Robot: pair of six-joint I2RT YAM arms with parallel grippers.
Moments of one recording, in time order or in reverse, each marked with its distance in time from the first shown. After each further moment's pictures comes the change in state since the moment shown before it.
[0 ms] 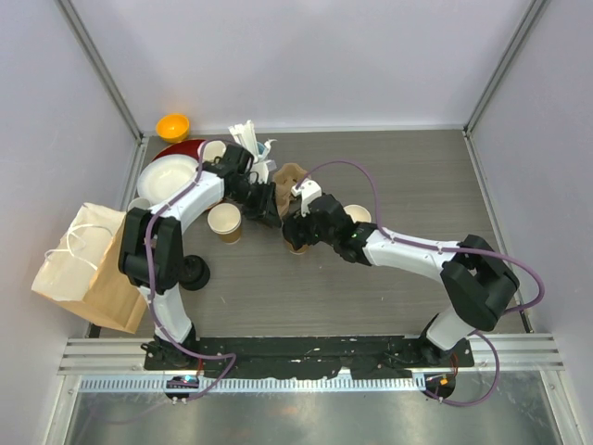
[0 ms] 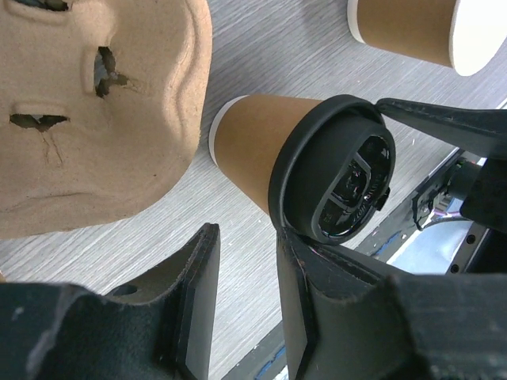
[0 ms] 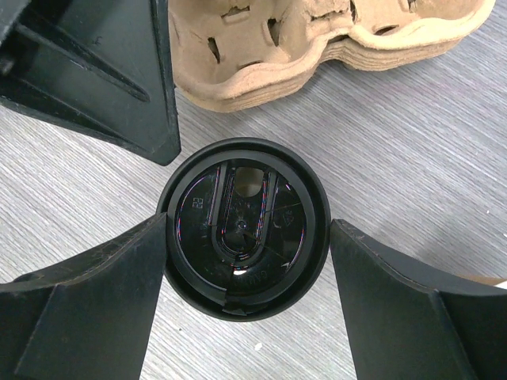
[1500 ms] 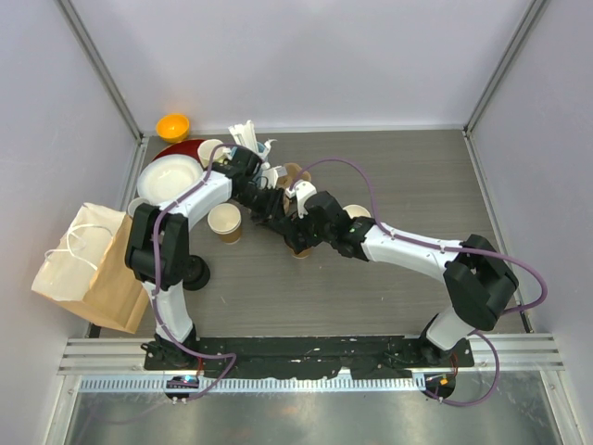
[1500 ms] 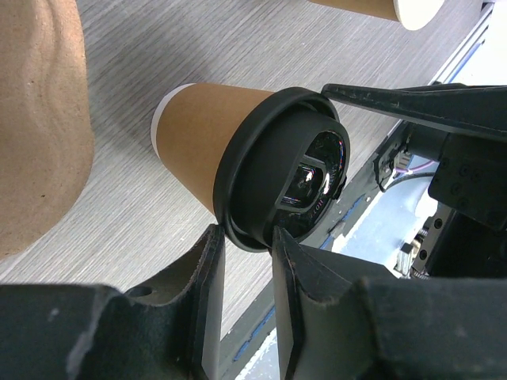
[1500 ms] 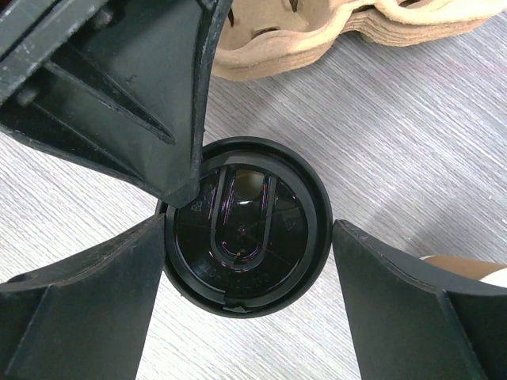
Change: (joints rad) left arm -0.041 0.056 0.022 -0.051 0.145 0.024; right arm 0.009 0.002 0.086 -0.183 -0.030 -0.038
